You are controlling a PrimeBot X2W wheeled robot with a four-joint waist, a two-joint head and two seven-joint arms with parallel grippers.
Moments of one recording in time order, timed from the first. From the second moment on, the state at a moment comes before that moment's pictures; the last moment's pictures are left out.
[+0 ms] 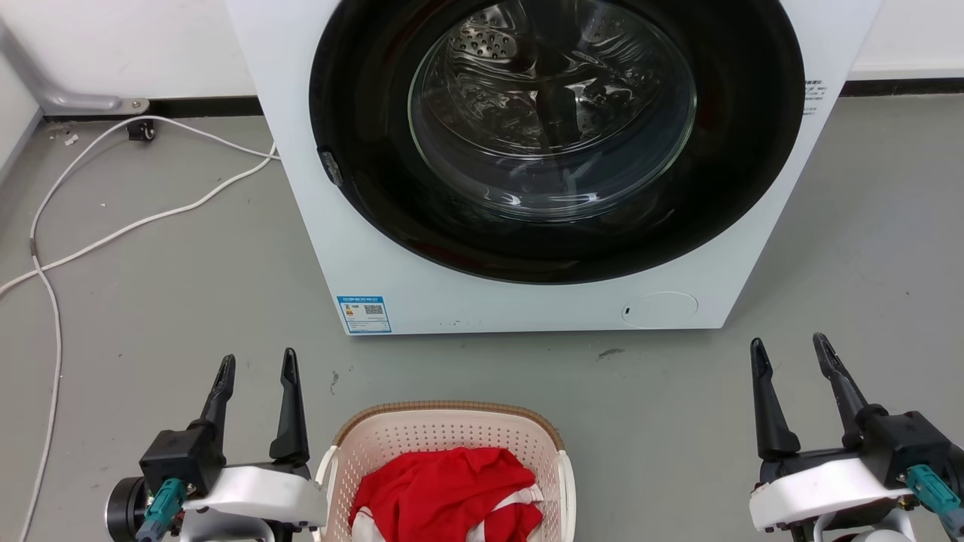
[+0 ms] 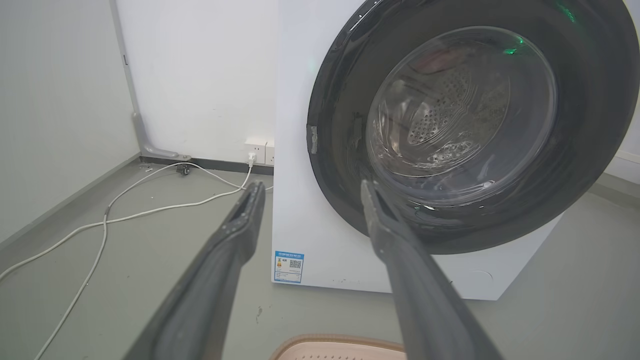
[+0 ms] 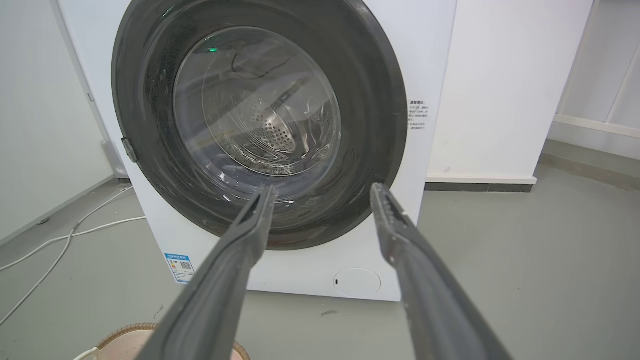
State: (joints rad) left arm -0.04 0.05 0.05 0.13 -0.18 -0.07 -0.24; right arm -0.01 -0.05 -0.02 0.09 0.07 0.13 -0.24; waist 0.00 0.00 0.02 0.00
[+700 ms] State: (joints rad) left arm -0.03 0.05 0.05 0.13 -0.10 -0.06 -0.26; right arm -0.01 -0.05 -0.03 0.09 0.03 0.13 -0.26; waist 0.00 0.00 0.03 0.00
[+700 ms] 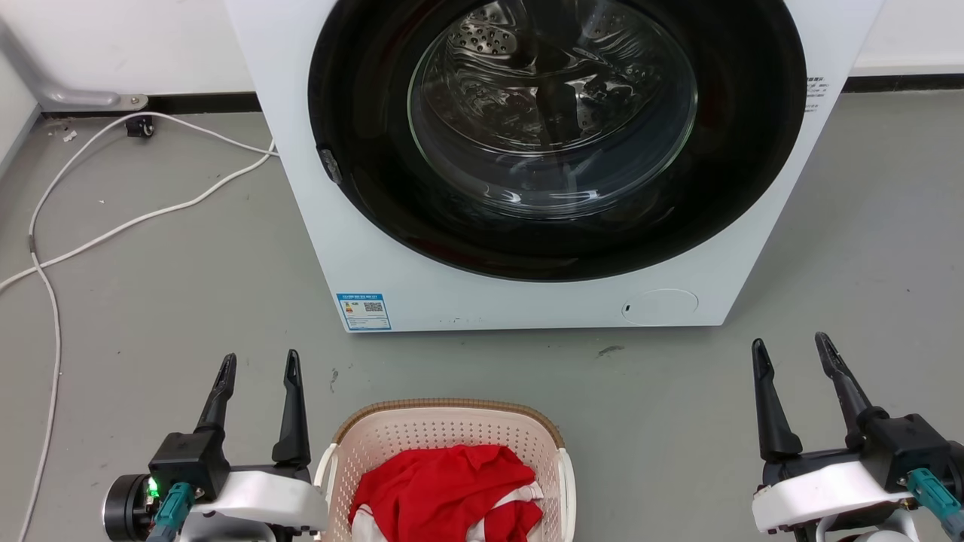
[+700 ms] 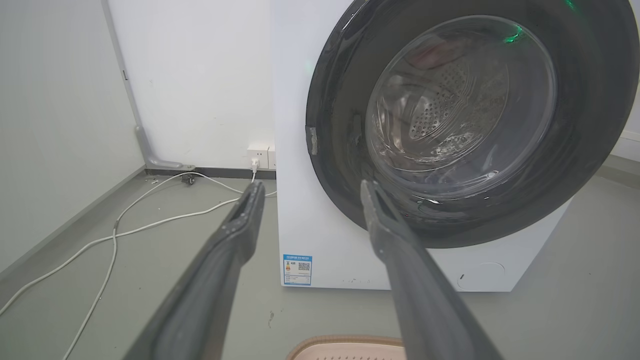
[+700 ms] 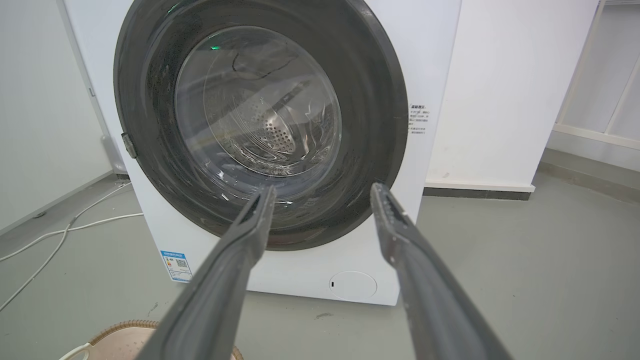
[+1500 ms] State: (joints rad) left arm -0.08 0.05 0.11 0.19 -0.06 -0.06 -0.26; right arm -0.06 -0.05 0.04 0.17 0.07 0.13 -0.26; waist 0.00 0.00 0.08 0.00
